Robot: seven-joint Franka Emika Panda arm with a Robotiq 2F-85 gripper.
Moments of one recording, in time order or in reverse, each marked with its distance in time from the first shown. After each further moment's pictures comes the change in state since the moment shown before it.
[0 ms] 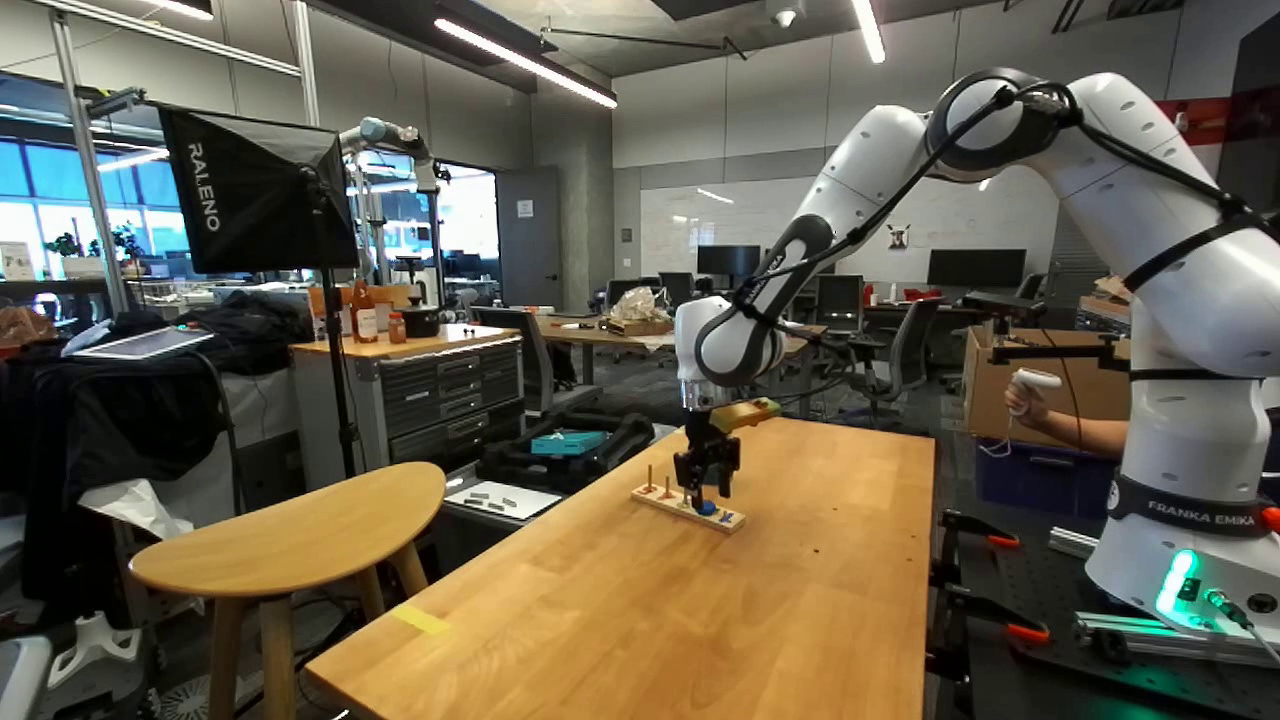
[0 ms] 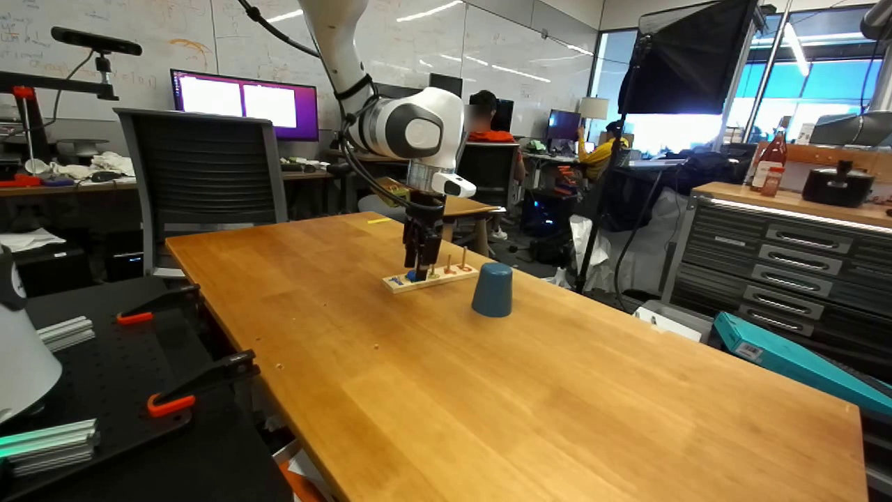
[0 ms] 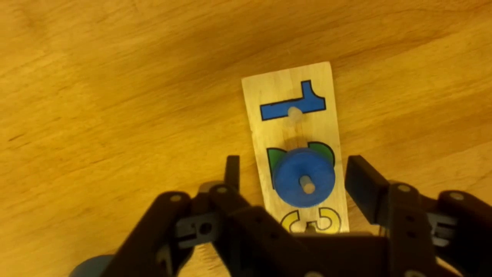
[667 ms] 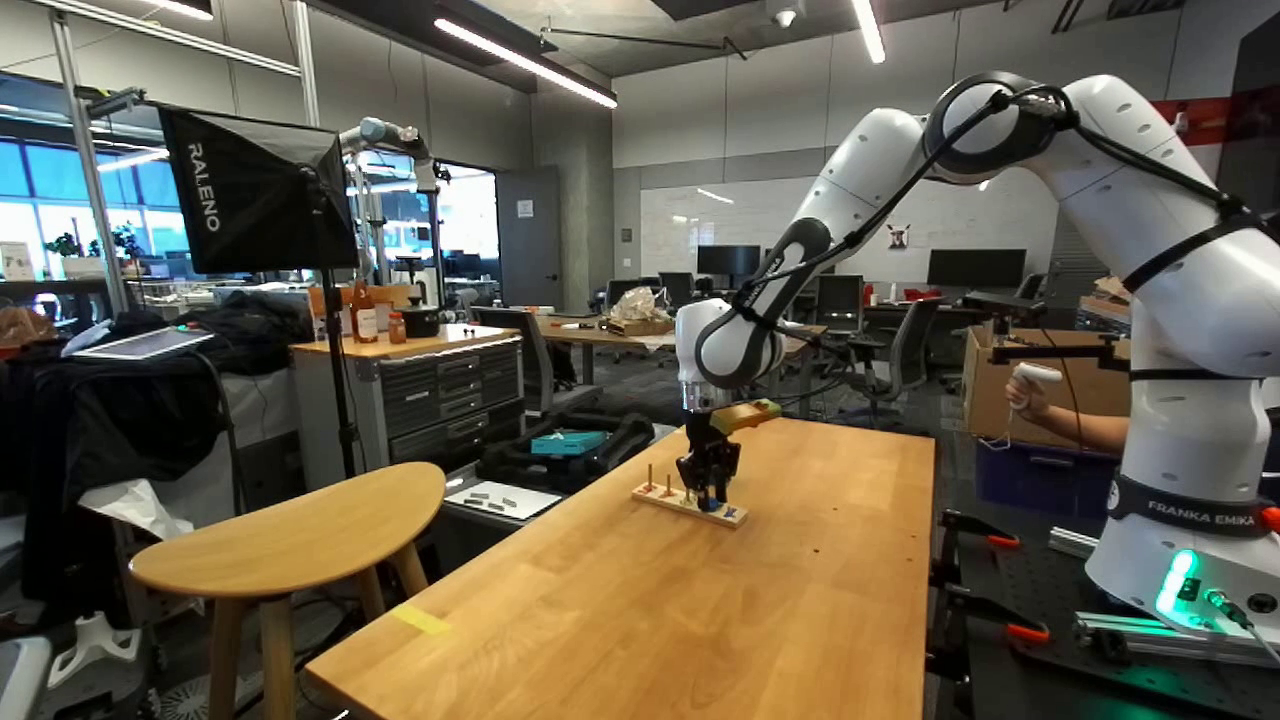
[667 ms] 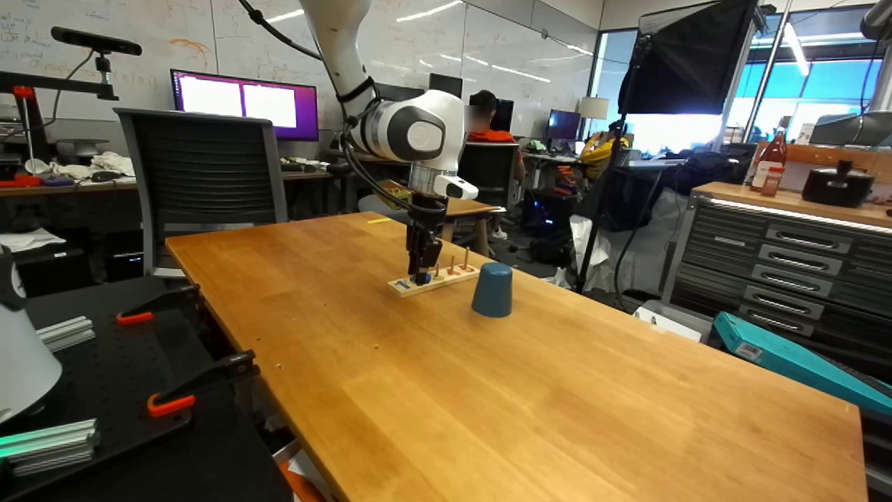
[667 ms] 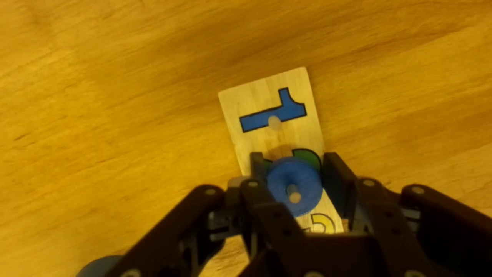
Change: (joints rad) arm 0.000 0.010 -0.009 0.007 0.000 0.001 0.000
